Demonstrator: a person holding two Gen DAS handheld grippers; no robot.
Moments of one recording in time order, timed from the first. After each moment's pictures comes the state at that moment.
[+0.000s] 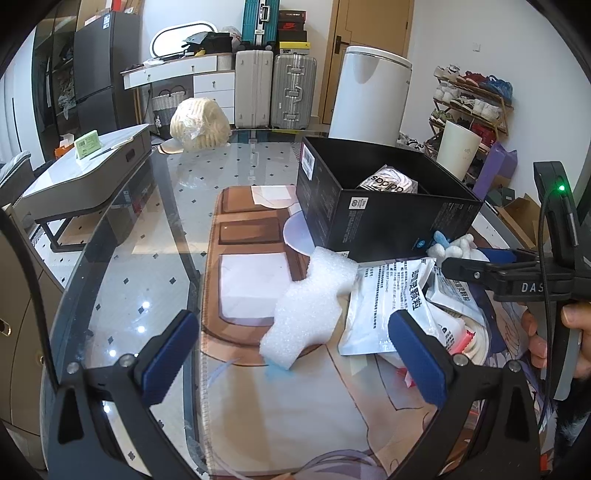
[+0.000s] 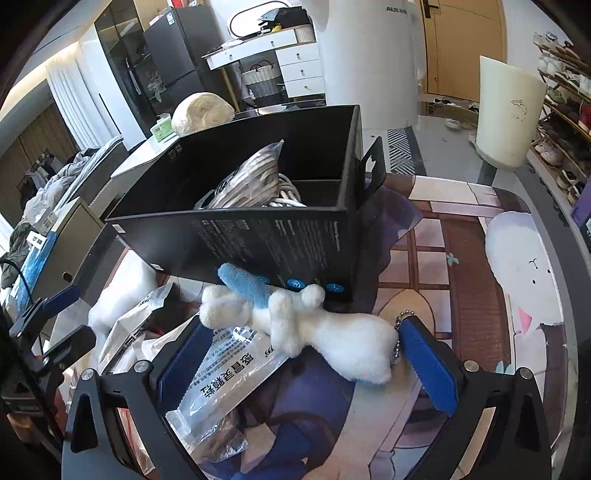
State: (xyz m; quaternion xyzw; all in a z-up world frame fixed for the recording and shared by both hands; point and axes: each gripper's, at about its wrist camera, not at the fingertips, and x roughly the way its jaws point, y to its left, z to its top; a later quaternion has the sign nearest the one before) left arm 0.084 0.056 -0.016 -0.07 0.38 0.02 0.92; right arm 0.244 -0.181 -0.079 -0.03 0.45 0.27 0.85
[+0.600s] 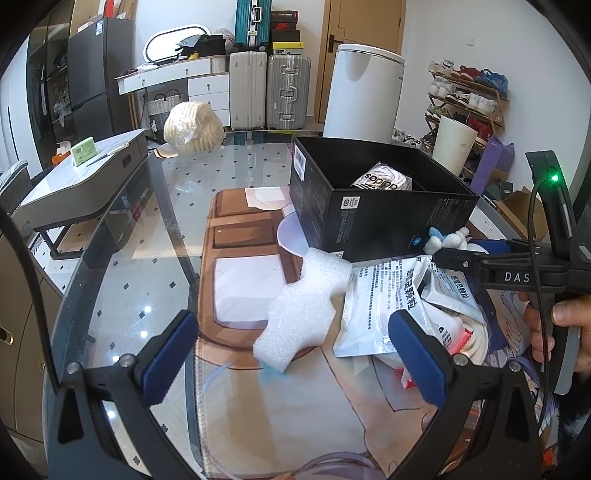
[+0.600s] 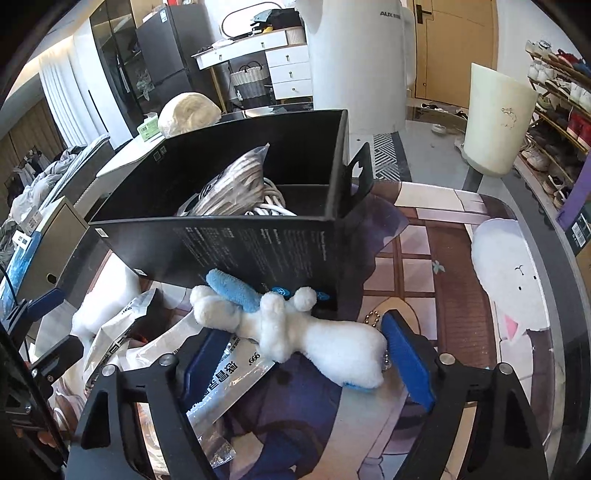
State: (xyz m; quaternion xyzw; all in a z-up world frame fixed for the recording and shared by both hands) left arm 0.086 0.051 -0.016 -0.05 0.38 0.02 0.92; right arm 0.247 -0.179 -0.078 -0.05 0.45 0.24 0.86
